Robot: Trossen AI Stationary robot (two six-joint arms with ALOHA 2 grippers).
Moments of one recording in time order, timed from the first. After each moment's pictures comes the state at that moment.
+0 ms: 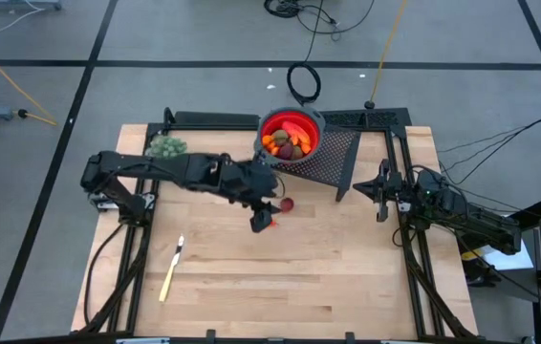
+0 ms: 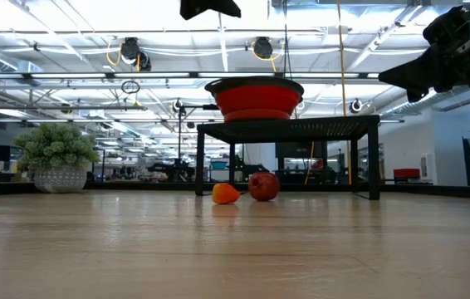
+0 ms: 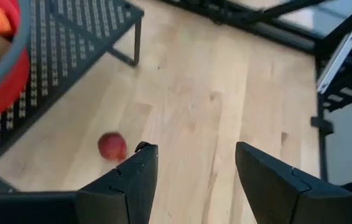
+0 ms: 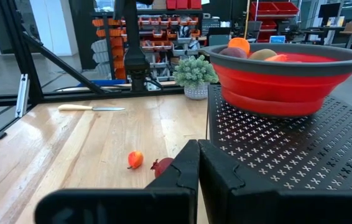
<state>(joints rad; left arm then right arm) -0.08 1.65 1.68 -0.78 -0.05 -0.37 -0.35 0.01 0.14 -0.17 -0.21 0.01</state>
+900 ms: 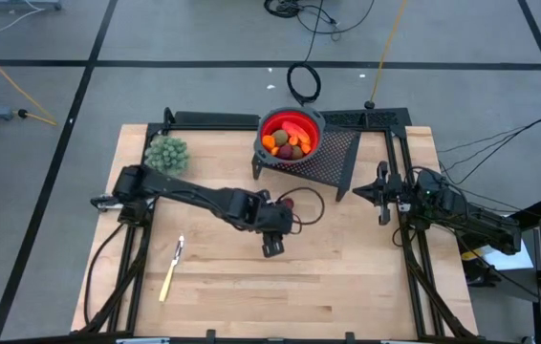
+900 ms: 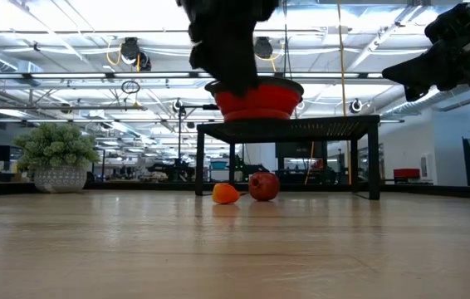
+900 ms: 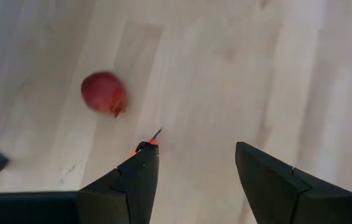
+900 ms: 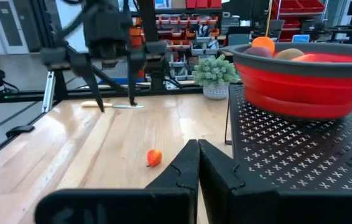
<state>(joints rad) -0.18 1.94 1.68 -0.85 -0.18 -0.37 -0.35 0.01 0.14 -0.17 -0.29 0.02</state>
